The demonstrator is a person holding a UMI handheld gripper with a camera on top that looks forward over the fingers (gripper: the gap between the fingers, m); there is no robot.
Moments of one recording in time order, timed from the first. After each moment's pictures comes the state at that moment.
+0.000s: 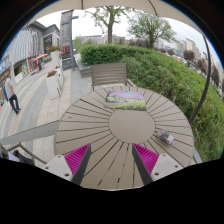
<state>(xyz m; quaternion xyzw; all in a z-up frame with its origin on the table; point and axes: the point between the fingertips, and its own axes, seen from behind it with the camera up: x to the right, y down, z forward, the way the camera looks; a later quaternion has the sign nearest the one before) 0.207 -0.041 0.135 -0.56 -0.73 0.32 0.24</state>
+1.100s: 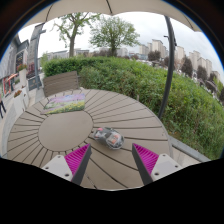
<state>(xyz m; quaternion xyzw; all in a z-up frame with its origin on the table) 0.093 0.191 0.016 -0.65 -0.59 0.30 0.37</state>
